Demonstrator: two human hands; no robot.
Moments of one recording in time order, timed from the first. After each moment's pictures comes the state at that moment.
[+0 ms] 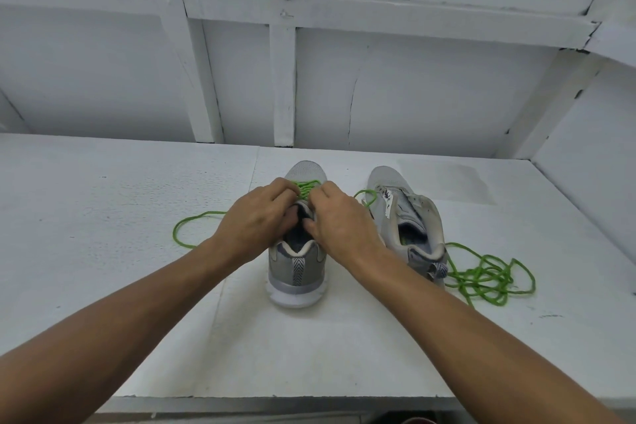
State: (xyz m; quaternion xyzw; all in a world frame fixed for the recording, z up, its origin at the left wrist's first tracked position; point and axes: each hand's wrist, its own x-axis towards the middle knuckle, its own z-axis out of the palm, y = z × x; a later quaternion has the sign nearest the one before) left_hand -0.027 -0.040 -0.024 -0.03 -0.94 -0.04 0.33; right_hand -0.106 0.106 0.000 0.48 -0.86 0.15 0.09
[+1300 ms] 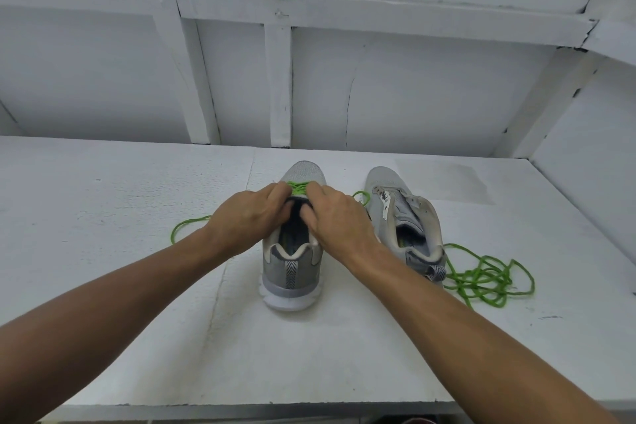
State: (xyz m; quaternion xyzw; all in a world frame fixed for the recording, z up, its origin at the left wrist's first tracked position) left_hand -0.032 -0.058 -0.027 -0.04 -0.96 -0.01 0.29; right_hand -0.113 0.103 -0.001 0.49 -0.84 0.20 0.10
